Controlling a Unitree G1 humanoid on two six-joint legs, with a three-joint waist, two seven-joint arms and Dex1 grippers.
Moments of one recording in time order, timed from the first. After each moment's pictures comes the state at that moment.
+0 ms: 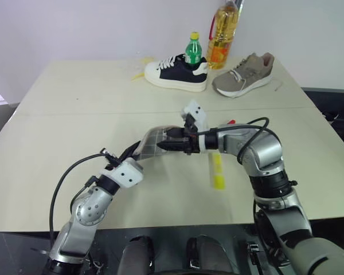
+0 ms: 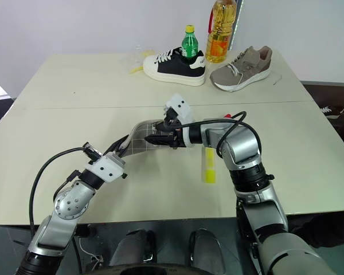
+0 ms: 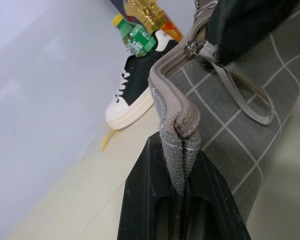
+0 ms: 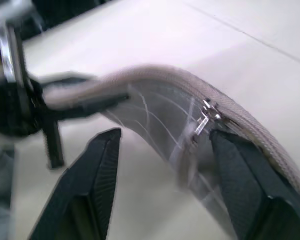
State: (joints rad) left arm 0.09 0.40 -0.10 -0.36 0.35 -0.16 -0.23; right arm -0.74 -0.24 0.09 -0.10 0.37 1.13 0.80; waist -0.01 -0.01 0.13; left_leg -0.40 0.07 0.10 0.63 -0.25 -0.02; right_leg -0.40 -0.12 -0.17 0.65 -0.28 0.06
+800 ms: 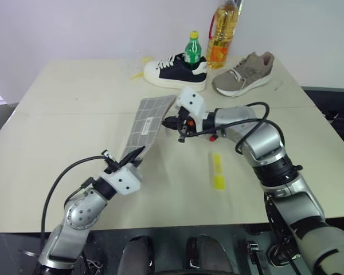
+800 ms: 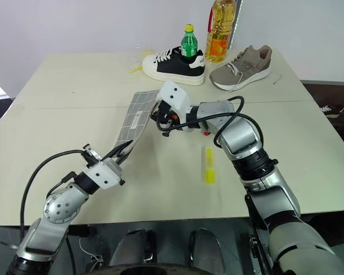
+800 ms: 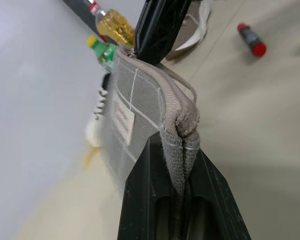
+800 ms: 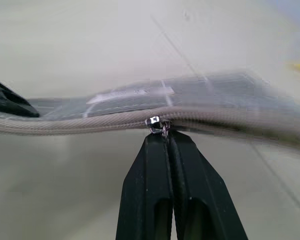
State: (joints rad) left arm 0.12 0.48 -0.07 -0.45 0.31 -0.20 -0.34; right arm -0.86 -0.41 0.32 -0.03 0.23 0.73 0.83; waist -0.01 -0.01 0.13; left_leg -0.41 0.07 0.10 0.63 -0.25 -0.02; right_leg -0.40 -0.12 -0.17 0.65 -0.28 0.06
